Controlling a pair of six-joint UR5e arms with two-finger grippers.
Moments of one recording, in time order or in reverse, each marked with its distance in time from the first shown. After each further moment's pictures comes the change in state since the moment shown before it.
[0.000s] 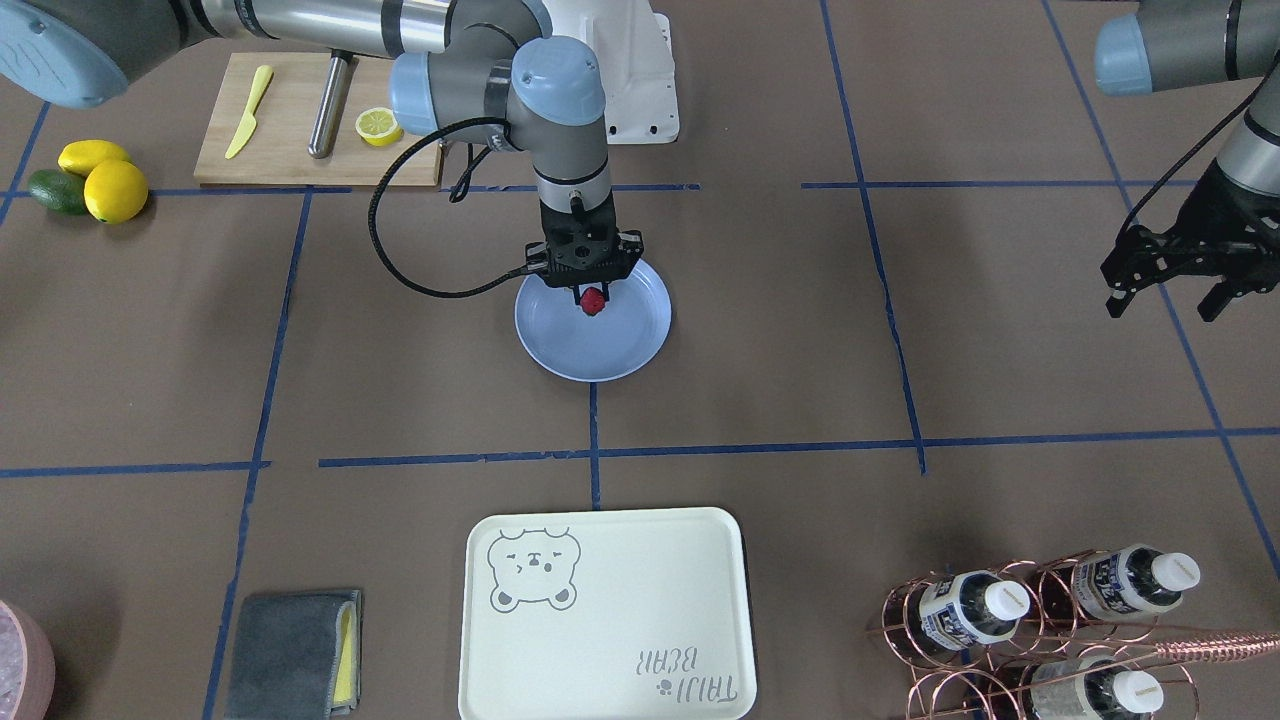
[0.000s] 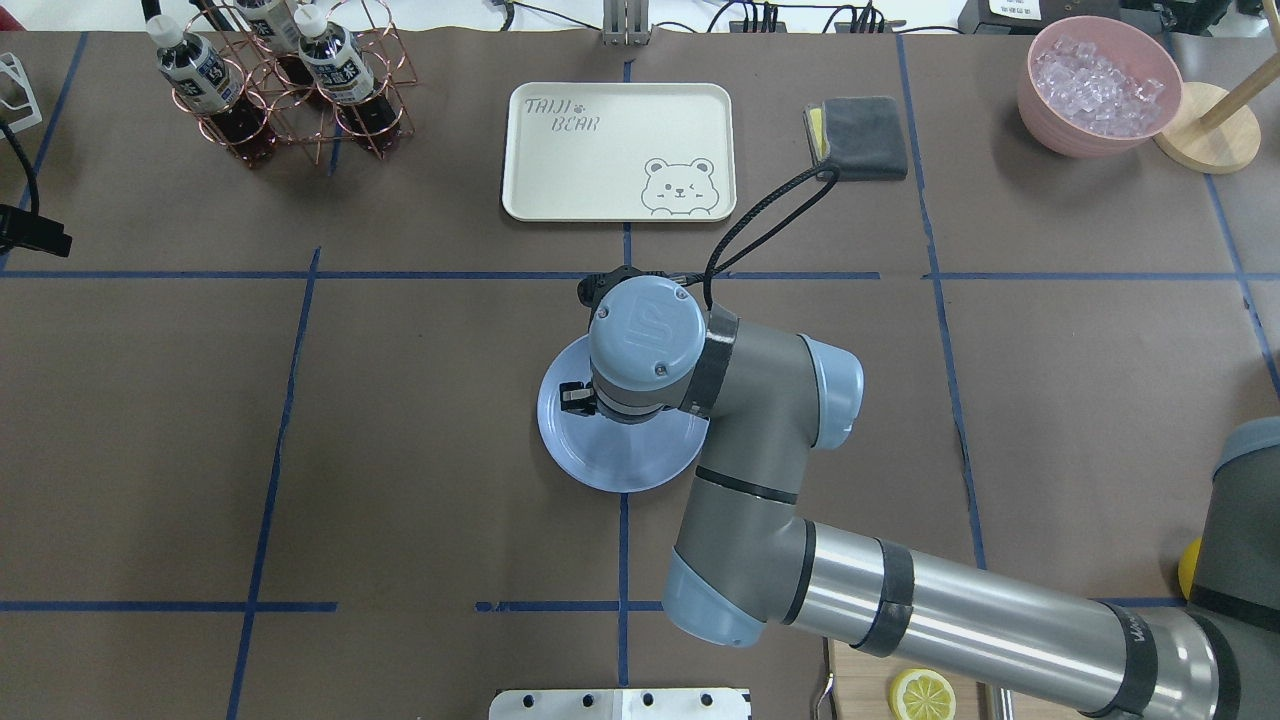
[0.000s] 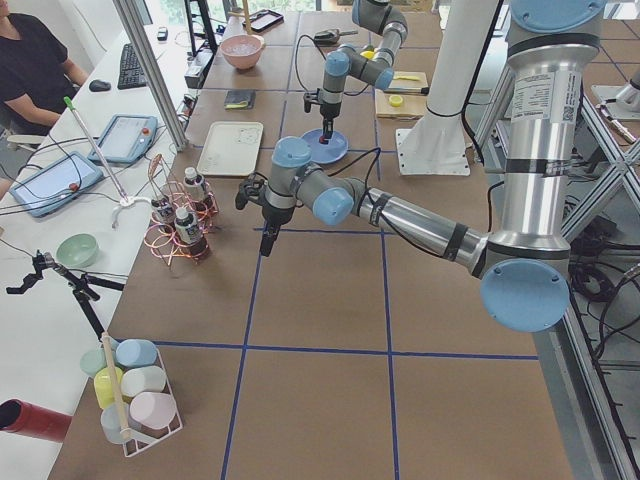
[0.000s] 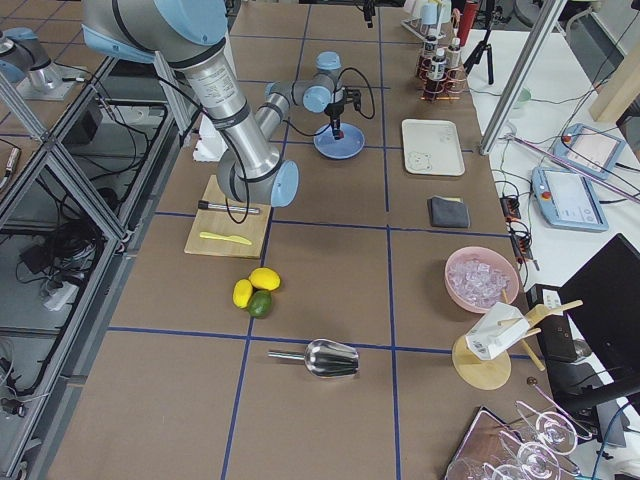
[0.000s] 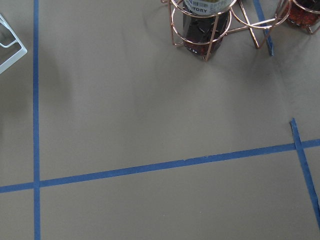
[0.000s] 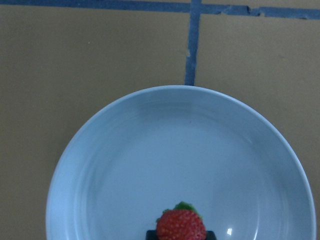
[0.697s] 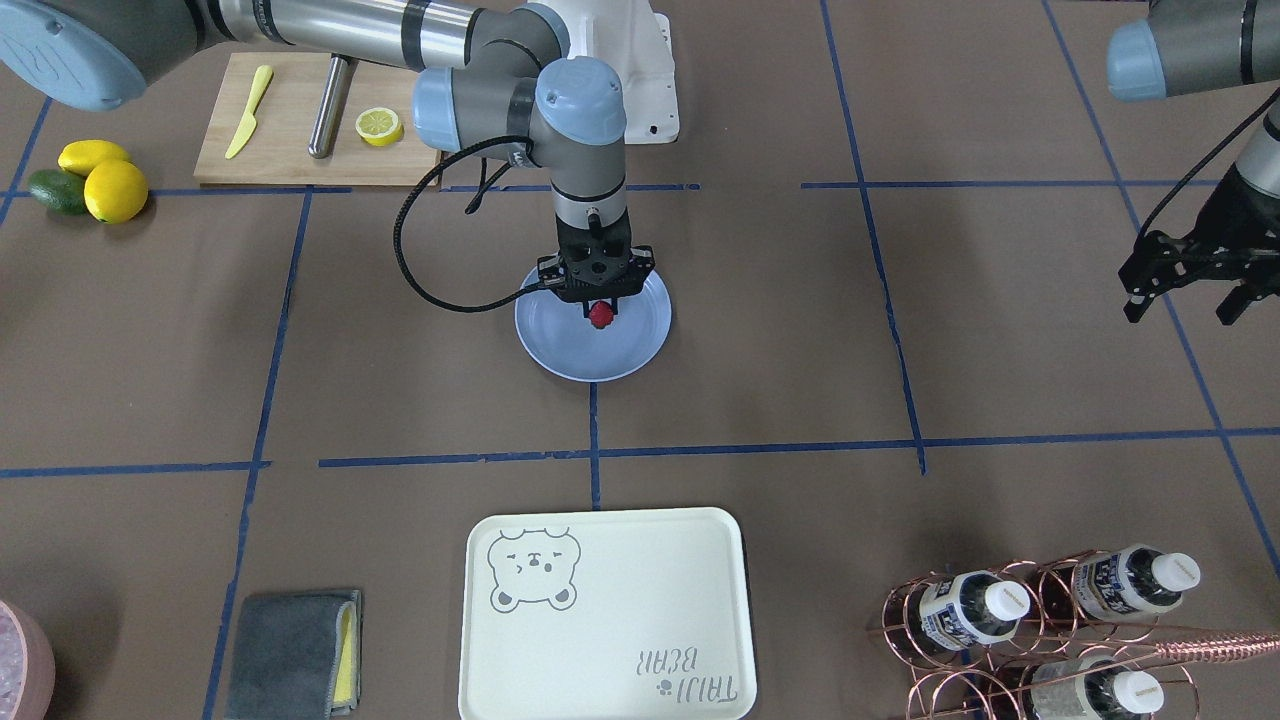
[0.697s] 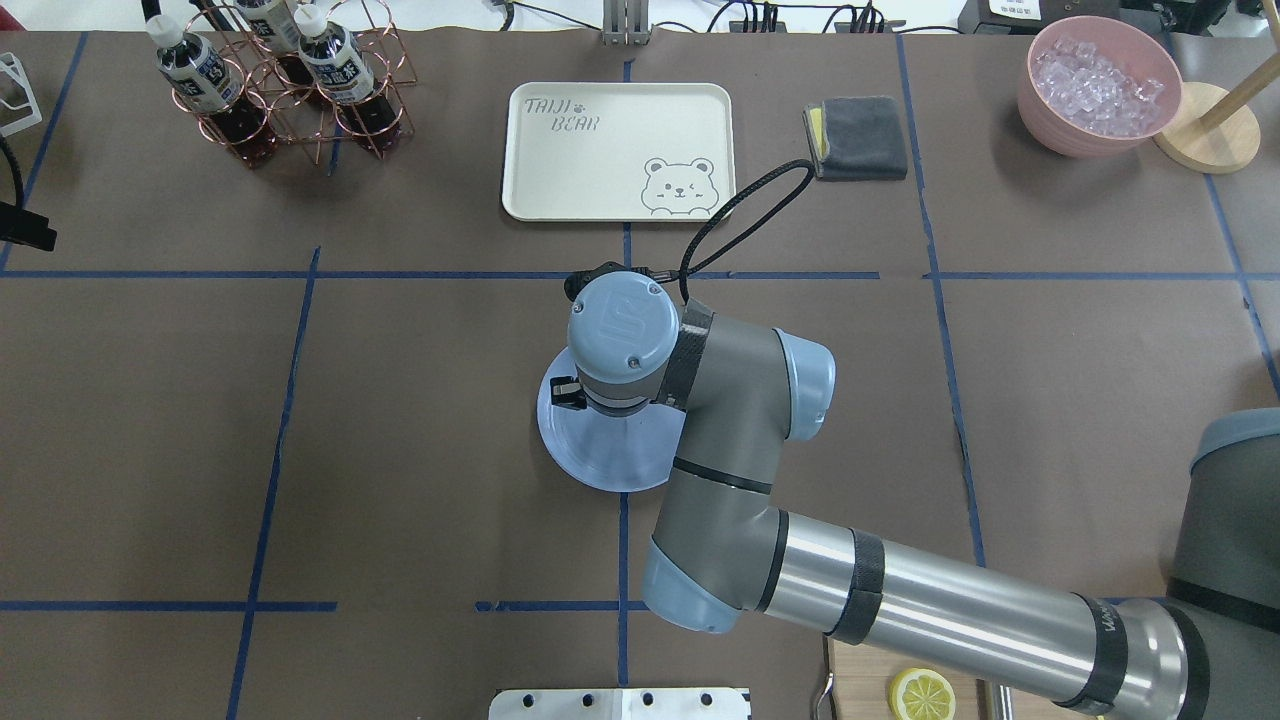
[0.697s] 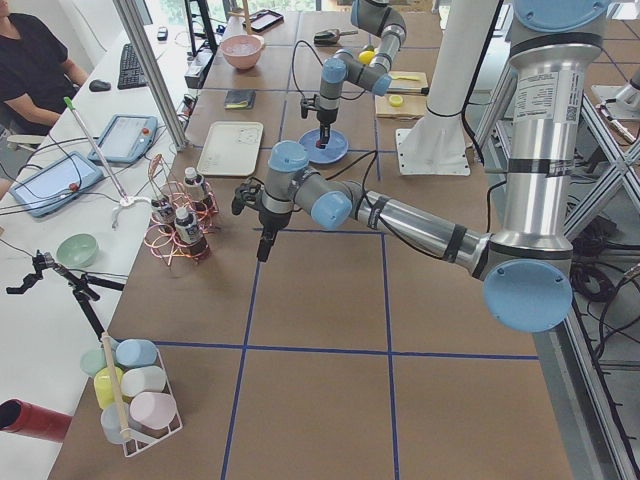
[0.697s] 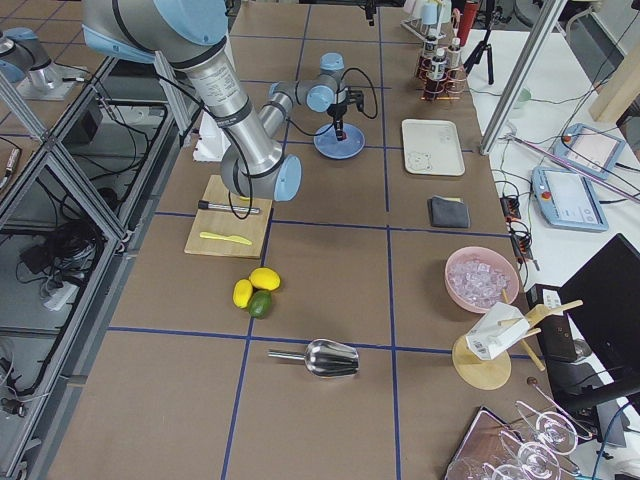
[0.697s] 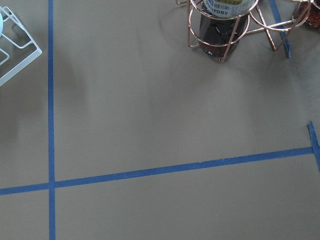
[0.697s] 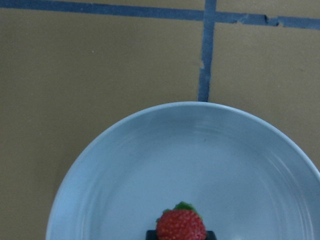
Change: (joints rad) left arm -0.021 -0.001 0.021 0.000 -0.002 0.015; right arm 0.001 0.030 -0.059 0.004 -0.007 -0.006
